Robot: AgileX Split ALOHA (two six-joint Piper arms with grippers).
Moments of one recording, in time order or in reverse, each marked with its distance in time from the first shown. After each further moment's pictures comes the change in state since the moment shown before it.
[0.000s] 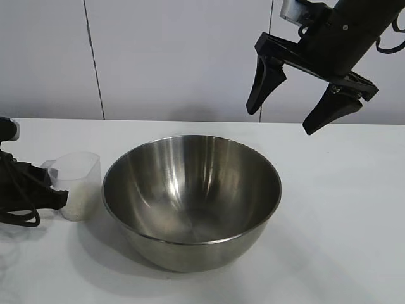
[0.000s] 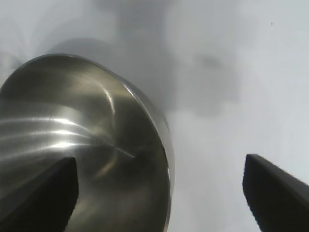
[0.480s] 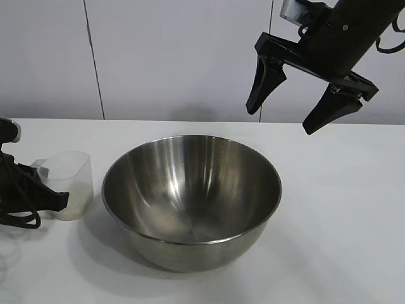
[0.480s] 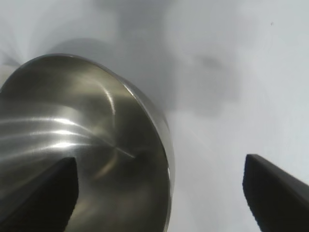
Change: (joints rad) left arm 0.000 0.007 0.000 0.020 0.000 -0.006; right arm 0.000 0.000 0.000 0.000 -0.001 0.000
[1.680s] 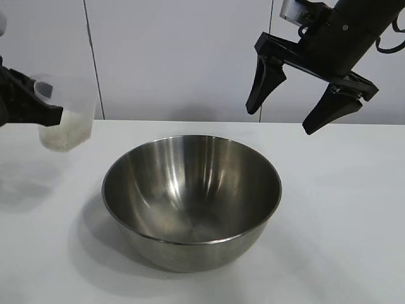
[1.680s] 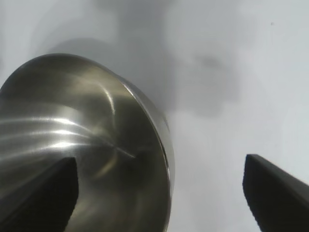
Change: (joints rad) left arm -0.005 -0.544 -0.124 0.167 0.590 0.053; right arm 0.000 0.000 0.000 0.000 0.001 0.000
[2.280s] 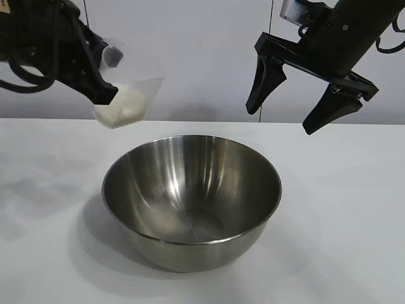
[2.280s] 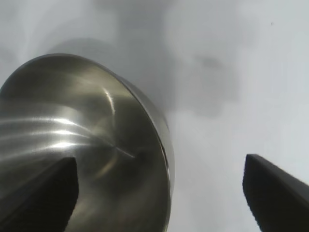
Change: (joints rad) left arm -0.221 -0.004 -0.209 0.099 0.257 0.286; right arm 0.000 0.000 0.000 0.000 0.000 0.000
